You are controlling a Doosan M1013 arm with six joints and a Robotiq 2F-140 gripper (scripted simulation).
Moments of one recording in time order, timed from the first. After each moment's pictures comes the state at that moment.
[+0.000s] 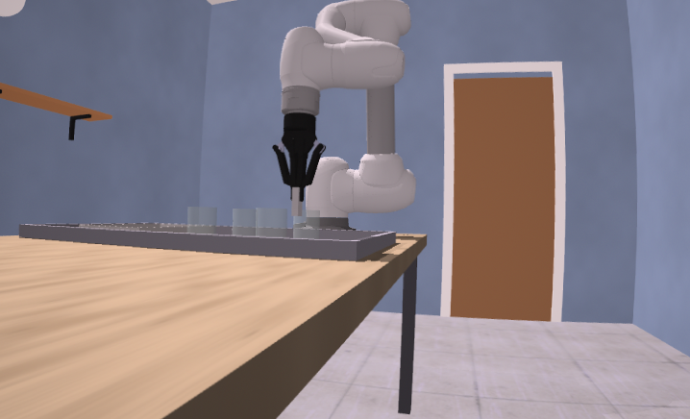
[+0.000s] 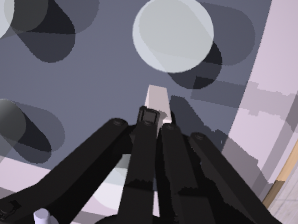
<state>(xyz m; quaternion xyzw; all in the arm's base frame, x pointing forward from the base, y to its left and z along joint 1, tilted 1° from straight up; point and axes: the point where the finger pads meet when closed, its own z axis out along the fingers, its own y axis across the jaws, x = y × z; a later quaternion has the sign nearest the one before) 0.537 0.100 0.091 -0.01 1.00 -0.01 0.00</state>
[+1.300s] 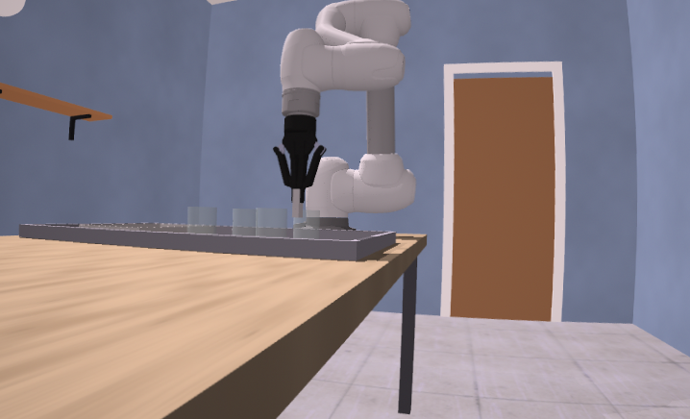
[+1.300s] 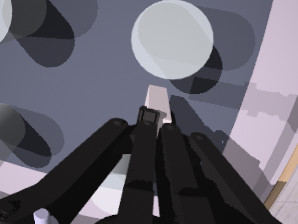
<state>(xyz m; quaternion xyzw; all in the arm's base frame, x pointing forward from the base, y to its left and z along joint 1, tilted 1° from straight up) 0.532 0.100 0.088 -0.01 1.00 -0.01 0.00</state>
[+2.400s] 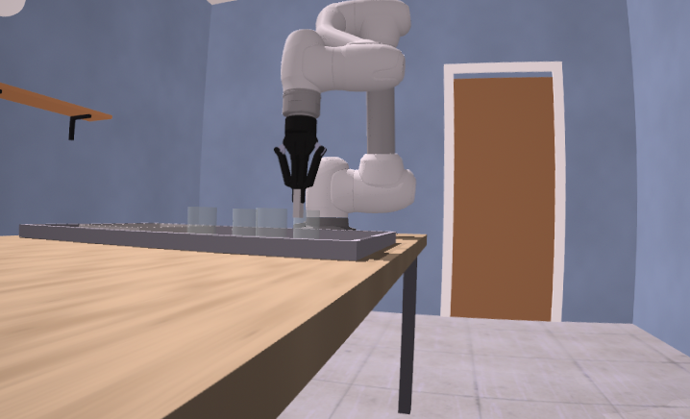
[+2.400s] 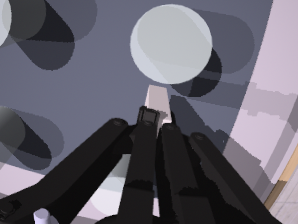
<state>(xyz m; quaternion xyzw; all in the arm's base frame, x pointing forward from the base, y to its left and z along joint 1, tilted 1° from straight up) 0.528 0.100 0.088 -0.01 1.00 -0.01 0.00</state>
